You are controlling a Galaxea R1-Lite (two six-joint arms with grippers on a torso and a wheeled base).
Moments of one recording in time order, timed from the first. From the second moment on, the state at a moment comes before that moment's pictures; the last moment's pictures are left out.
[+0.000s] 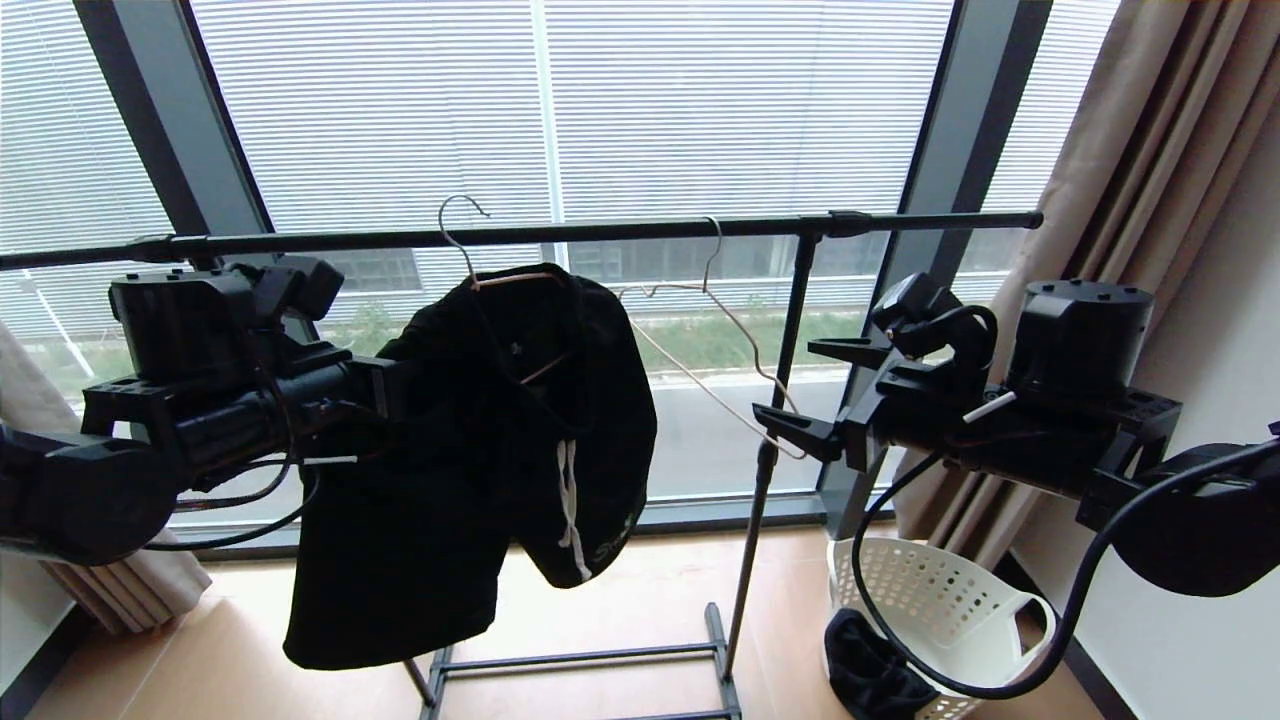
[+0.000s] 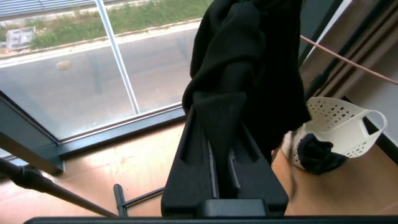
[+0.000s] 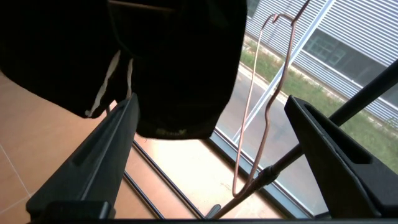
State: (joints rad) left arm -0.10 1.78 -0.84 -0.69 -0.23 0.02; right arm 0.38 1.81 -0.83 -0.78 0.40 -0.26
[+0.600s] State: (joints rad) left arm -0.11 1.93 -1.02 -0.69 -0.17 0.00; right arm 0.38 1.81 -0.83 -0.78 0.39 -0.26
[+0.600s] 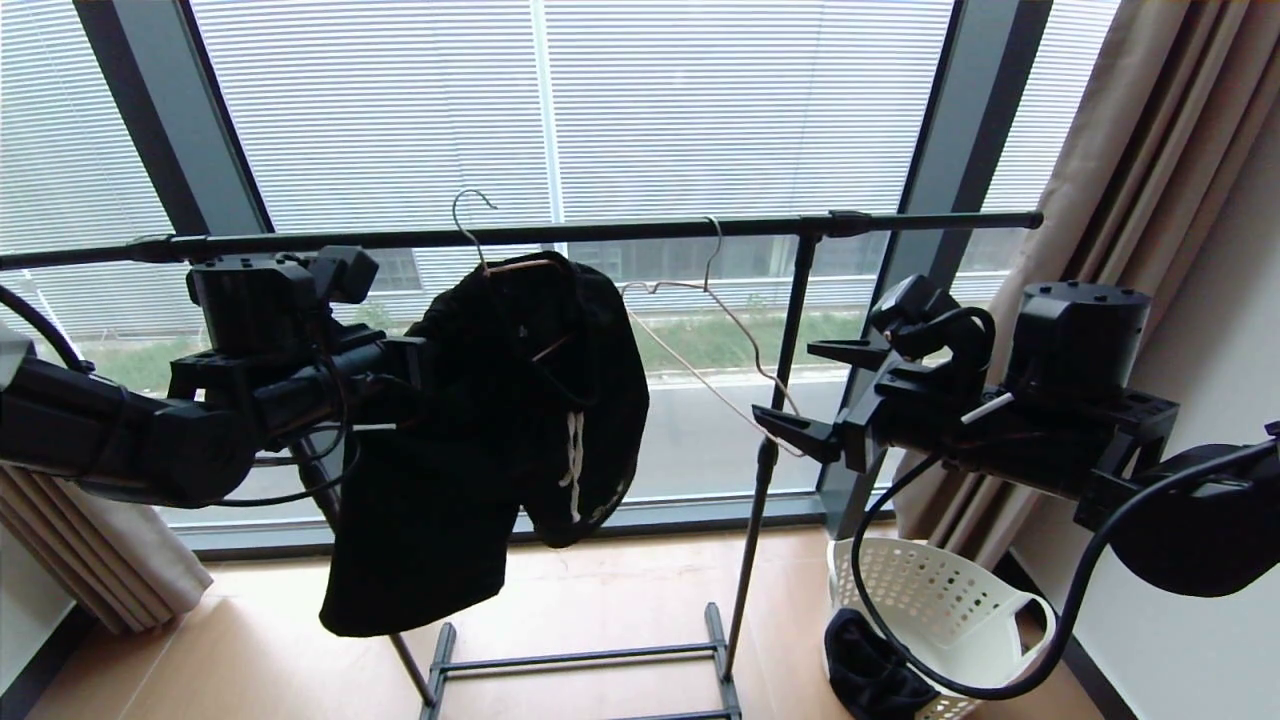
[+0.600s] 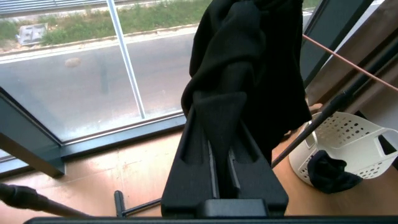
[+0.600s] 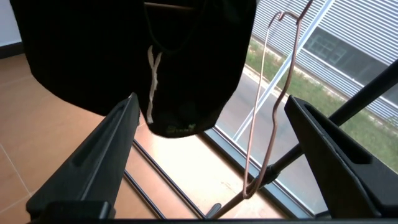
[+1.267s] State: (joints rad) left arm -0.12 2.04 -1.11 -0.69 -0.17 0.00; right arm 0.38 1.81 -0.82 -0.78 0.40 -0.26
